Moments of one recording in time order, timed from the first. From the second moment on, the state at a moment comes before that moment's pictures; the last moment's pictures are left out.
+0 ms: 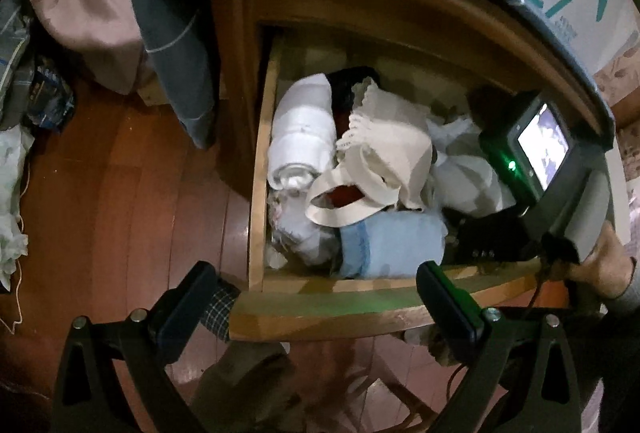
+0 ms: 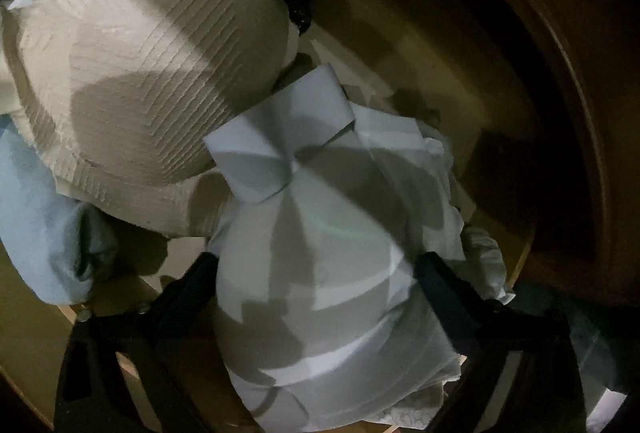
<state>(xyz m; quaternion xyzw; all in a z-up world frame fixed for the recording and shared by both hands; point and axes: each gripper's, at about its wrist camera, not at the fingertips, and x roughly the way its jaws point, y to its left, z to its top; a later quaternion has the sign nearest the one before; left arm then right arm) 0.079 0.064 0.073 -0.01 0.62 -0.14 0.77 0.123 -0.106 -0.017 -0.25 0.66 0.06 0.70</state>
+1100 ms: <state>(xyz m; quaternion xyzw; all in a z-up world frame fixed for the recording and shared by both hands) 0.103 -0.022 0.024 0.04 0.70 -0.14 0.70 0.061 -0.182 0.048 0.06 0.58 0.04 0.81</state>
